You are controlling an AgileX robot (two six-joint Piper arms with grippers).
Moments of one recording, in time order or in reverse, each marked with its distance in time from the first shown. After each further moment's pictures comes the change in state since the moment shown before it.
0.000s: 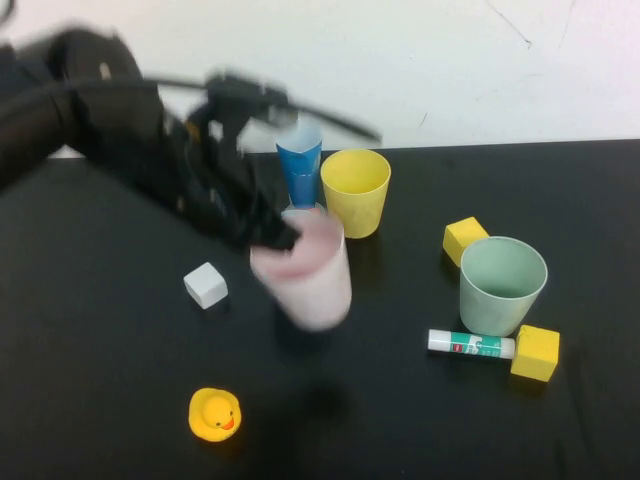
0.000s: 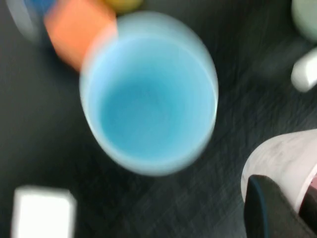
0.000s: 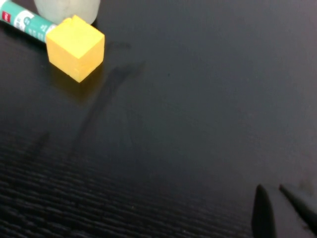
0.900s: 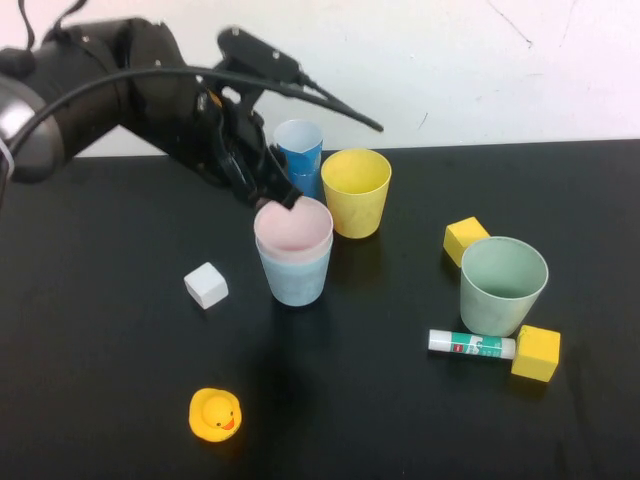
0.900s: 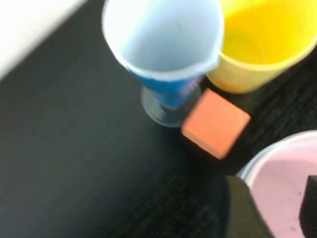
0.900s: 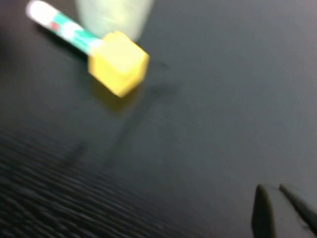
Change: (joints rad) right arm 0.009 0.000 0.000 0.146 -0.002 -0.199; left arm 0.000 0.164 -0.165 0.196 -0.180 -0.008
